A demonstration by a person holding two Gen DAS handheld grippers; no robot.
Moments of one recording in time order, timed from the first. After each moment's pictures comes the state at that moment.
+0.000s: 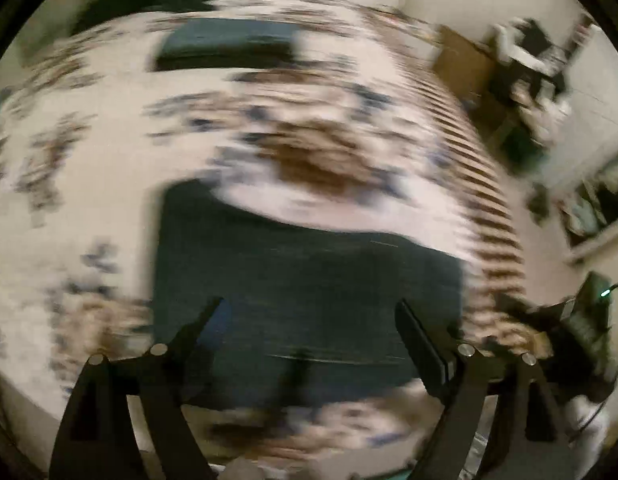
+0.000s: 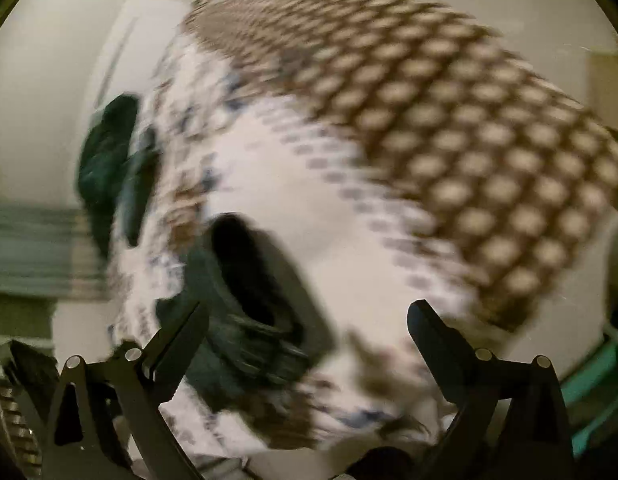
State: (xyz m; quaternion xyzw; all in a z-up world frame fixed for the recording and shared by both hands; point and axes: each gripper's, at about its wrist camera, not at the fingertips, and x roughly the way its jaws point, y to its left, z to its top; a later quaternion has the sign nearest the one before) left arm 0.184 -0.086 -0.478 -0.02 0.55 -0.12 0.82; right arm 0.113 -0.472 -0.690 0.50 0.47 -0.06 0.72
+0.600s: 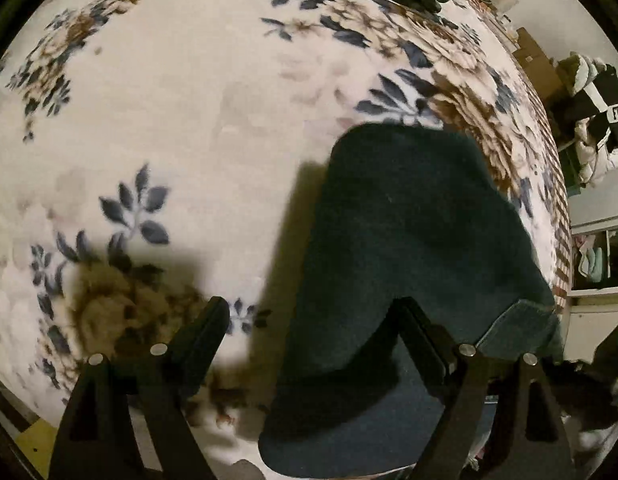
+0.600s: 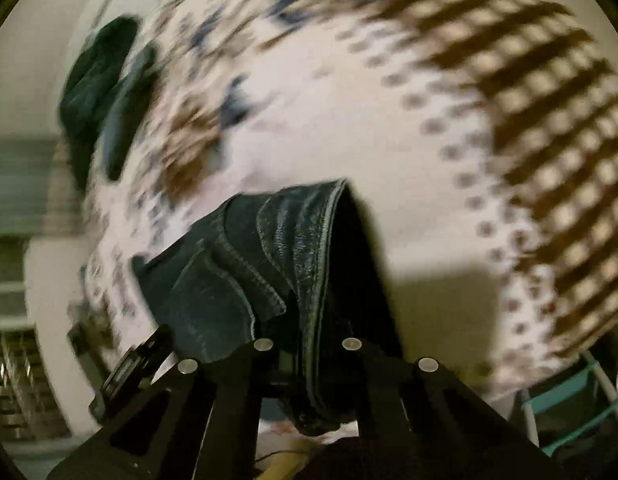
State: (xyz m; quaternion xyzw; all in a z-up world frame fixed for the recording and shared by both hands) left arm 0.243 -0.006 -0.573 -0.11 0.65 -0.08 0.75; right arm 0.174 -0.445 -0.718 0.45 0.58 -0.09 0.67
